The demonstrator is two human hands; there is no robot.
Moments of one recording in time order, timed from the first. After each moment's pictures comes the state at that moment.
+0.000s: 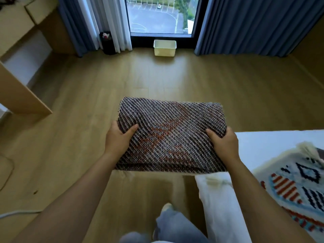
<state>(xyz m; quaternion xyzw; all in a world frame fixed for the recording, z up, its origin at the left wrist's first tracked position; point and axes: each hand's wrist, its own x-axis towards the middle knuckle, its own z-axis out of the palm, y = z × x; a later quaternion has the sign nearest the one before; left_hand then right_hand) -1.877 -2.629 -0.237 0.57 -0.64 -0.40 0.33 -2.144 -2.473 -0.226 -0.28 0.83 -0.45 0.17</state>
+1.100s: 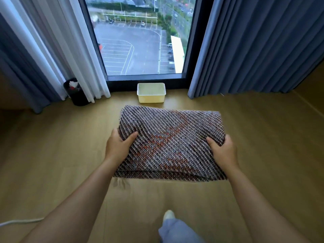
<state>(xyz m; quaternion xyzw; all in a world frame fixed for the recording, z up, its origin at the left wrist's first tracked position) -2.315 -3.343 -0.230 0.52 -0.67 -0.43 0.32 -2.570 -3.160 -0.225 -0.26 0.84 -0.46 0.12</state>
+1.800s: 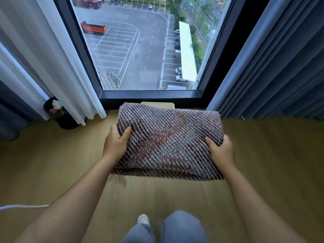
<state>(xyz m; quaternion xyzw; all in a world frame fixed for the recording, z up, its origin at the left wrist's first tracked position) -2.555 -3.828 -0.250 0.56 -0.67 -0.39 0.28 -2.814 -3.651 -0.247 -0.27 0.84 -0.45 0.16</state>
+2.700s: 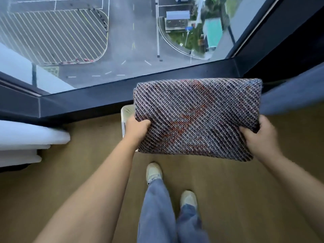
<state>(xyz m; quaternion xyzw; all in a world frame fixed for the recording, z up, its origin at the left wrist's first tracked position) -2.963 -4.325 -0.619 0.64 -0.53 -0.55 0.09 -3.182 -4.117 -0.572 -0.18 0.90 -0.31 0.24</state>
